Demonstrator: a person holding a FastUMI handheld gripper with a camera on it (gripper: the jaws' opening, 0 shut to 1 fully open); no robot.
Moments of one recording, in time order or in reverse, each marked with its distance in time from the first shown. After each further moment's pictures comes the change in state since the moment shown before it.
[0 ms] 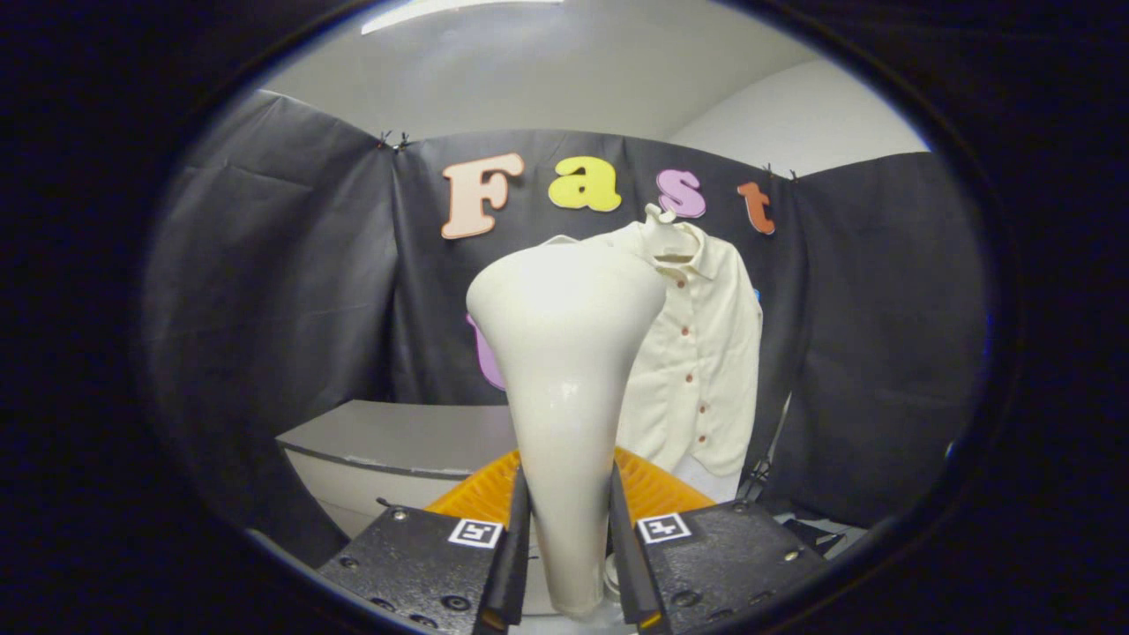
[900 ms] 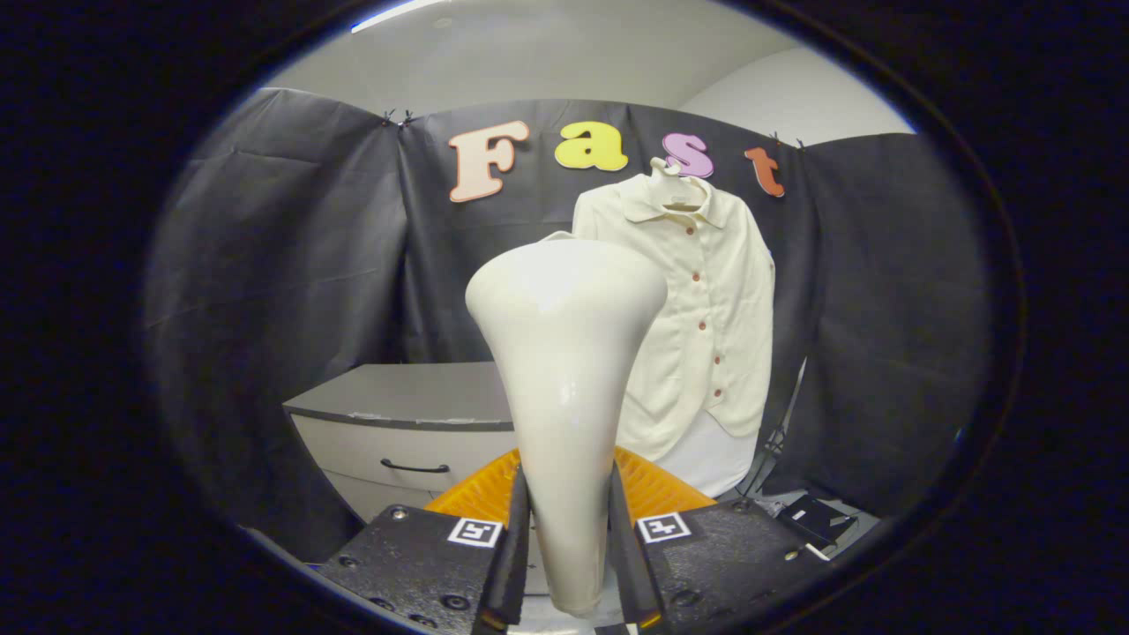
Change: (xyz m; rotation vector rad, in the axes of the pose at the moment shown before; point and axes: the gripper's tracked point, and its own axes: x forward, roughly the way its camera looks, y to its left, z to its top) arm 0.000 -0.006 -0.049 0.028 0.095 0.067
